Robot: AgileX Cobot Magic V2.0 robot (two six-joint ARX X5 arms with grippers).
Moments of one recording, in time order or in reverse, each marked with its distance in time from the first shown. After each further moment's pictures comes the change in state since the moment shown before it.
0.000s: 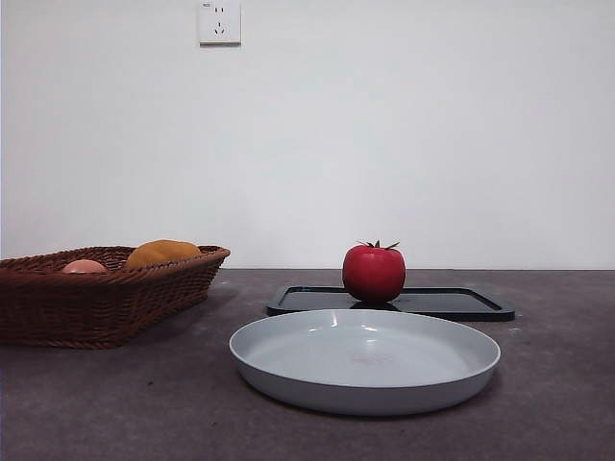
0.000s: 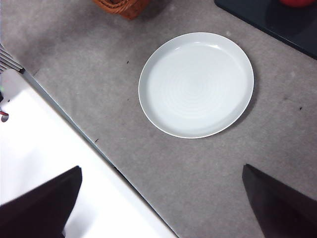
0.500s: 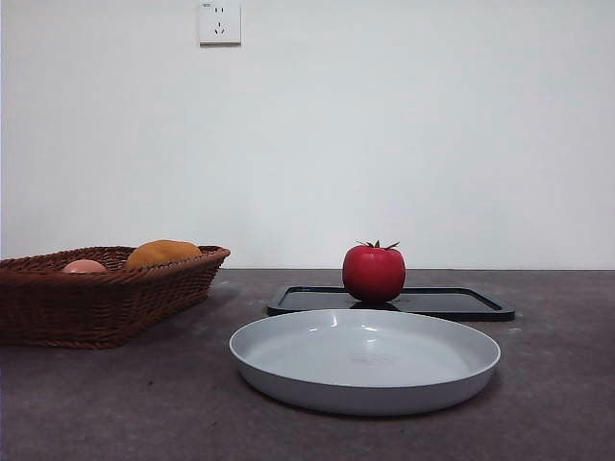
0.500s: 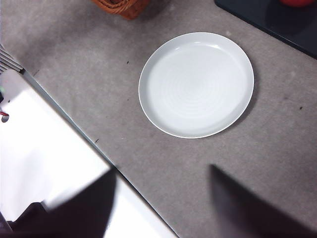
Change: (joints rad) left arm 0.000 0.000 0.000 0.000 0.000 0.000; right arm 0.000 0.000 0.000 0.000 0.000 0.001
